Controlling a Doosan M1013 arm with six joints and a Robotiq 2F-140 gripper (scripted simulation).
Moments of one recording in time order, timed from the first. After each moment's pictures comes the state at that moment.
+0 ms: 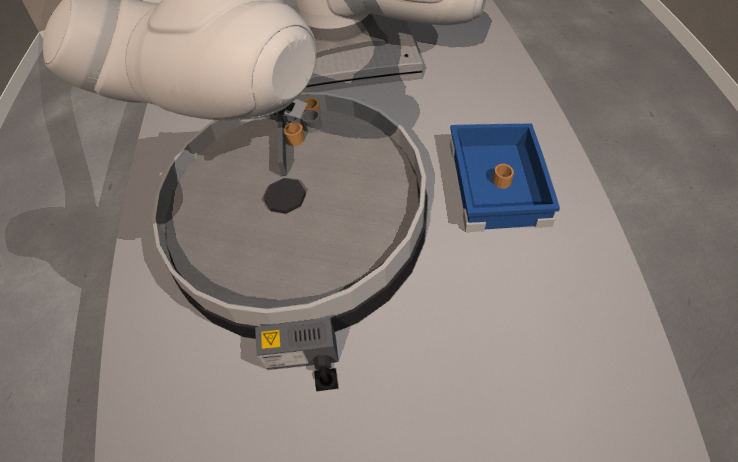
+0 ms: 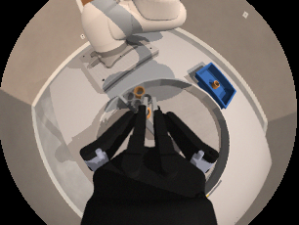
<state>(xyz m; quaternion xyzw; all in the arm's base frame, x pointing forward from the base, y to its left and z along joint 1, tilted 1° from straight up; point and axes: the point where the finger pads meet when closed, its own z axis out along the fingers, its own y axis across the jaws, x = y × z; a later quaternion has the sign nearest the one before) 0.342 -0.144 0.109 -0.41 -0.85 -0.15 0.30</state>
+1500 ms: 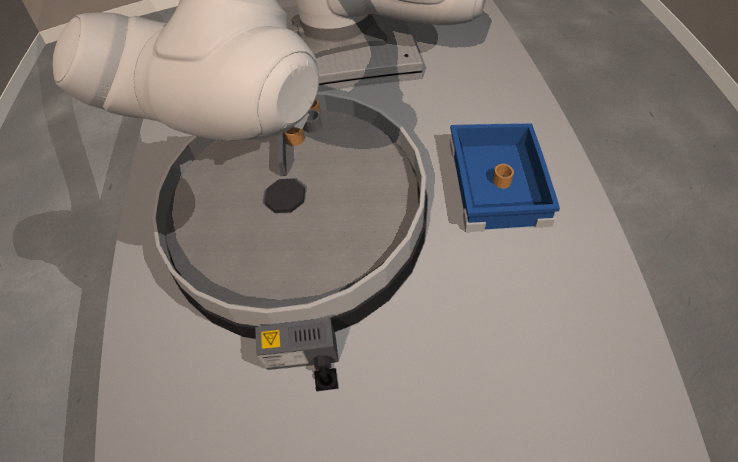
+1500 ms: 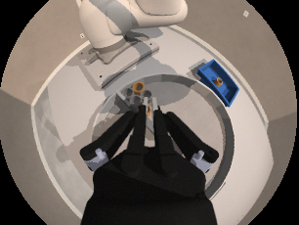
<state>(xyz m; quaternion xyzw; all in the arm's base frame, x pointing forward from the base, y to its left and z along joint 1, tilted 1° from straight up) 0.342 -0.144 0.085 -0.41 -0.85 -0.15 0.30</state>
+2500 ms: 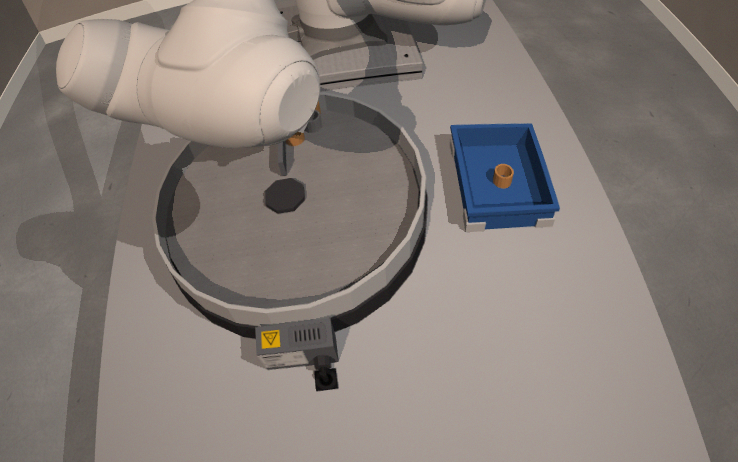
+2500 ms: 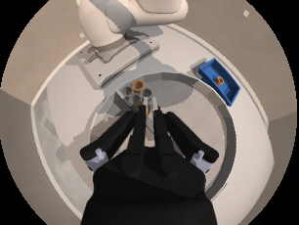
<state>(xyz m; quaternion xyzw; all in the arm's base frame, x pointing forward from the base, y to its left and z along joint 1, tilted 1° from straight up) 0.342 -0.144 0.076 -0.41 -0.85 -0.15 0.30</state>
